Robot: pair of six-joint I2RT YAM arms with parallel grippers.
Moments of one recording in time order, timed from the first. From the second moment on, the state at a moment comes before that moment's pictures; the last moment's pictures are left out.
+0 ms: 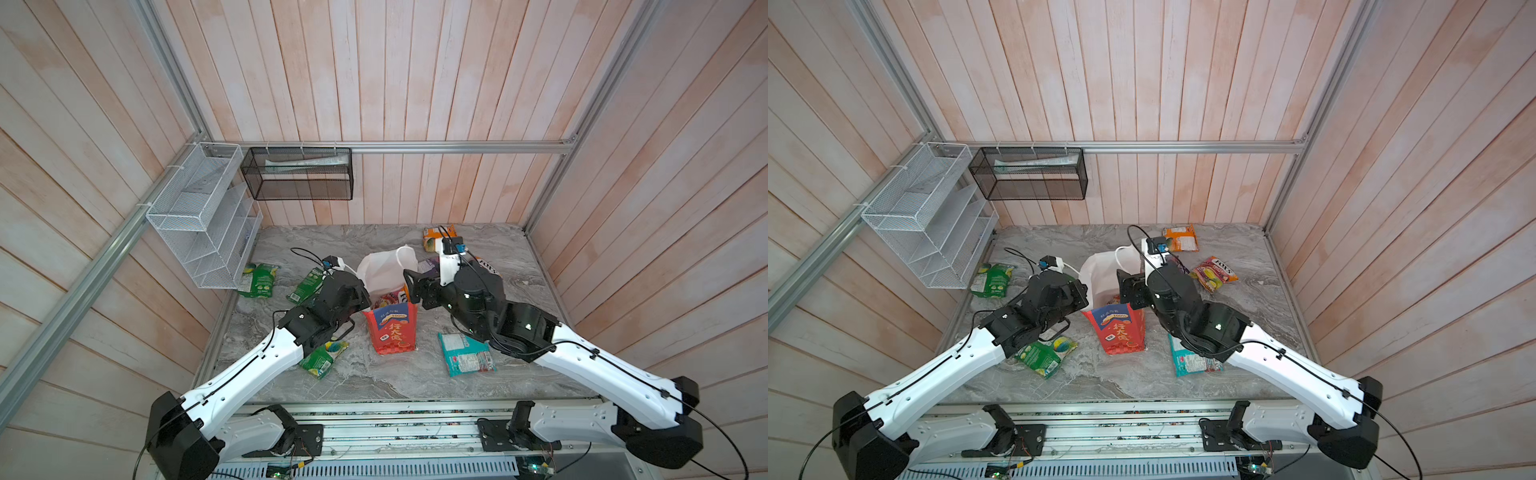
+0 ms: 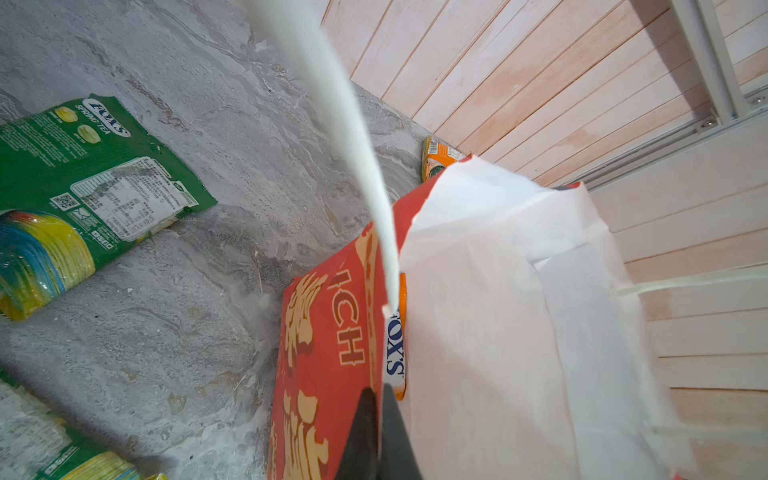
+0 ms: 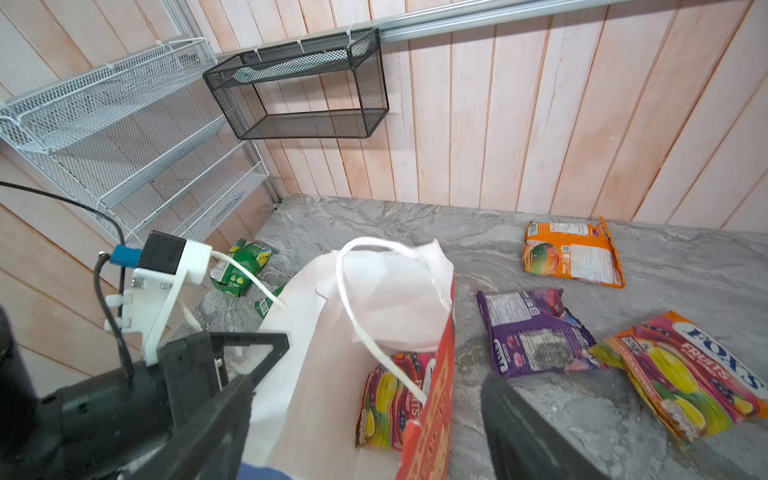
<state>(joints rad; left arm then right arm) -0.69 1.18 1.00 -0.40 -0.24 -0.86 1.05 1.13 1.25 -0.43 0.49 0.42</state>
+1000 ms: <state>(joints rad) -0.69 1.18 1.00 -0.40 -0.28 -0.86 0.81 0.68 0.39 -0.77 0.51 1.18</state>
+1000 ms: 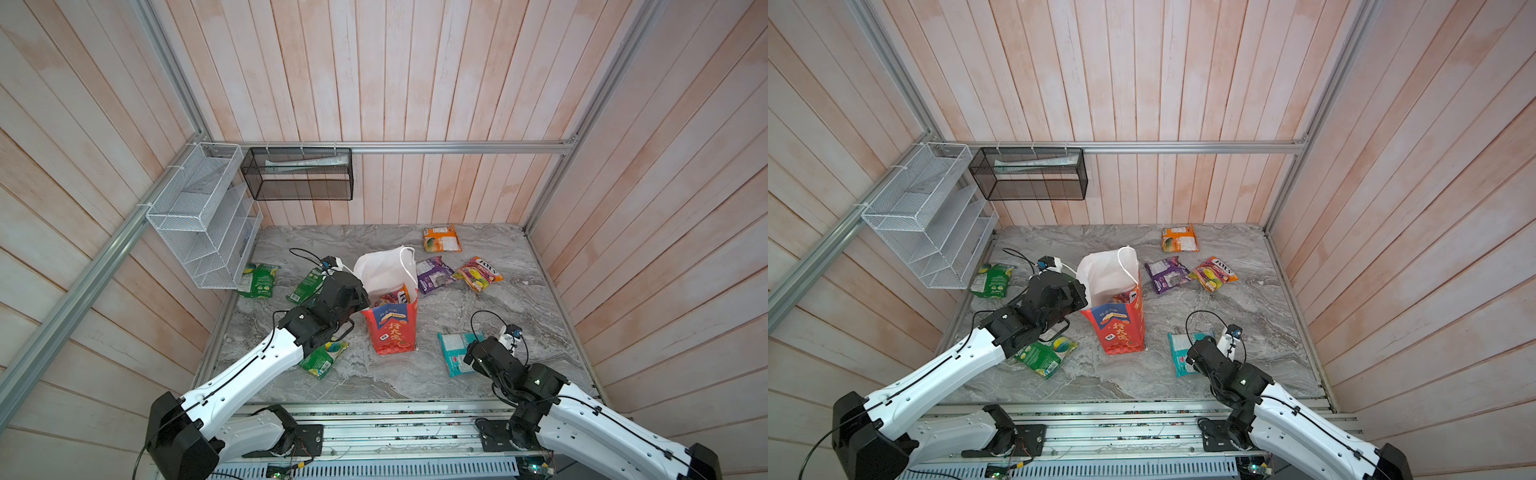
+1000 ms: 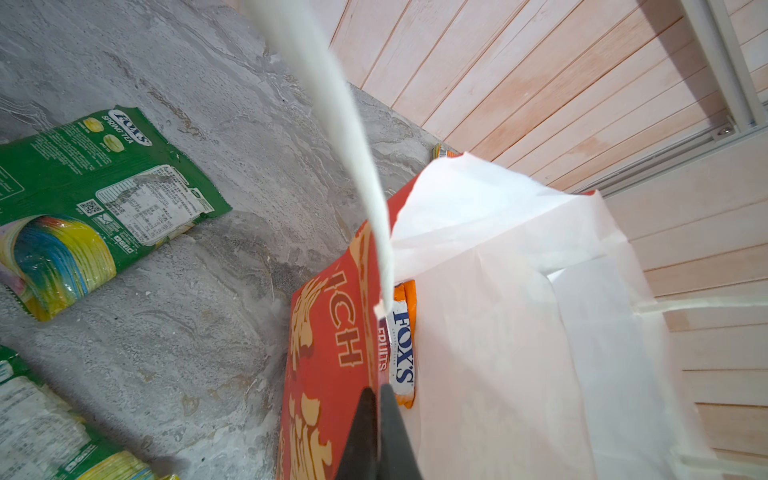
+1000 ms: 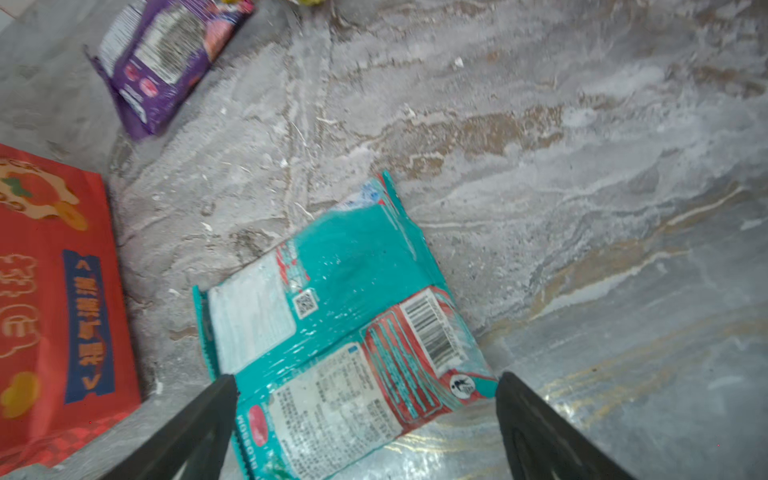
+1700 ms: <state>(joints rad) -0.69 1.18 1.00 -0.40 -0.29 -0.86 0.69 0.99 0.33 -0.38 0.36 1.09</state>
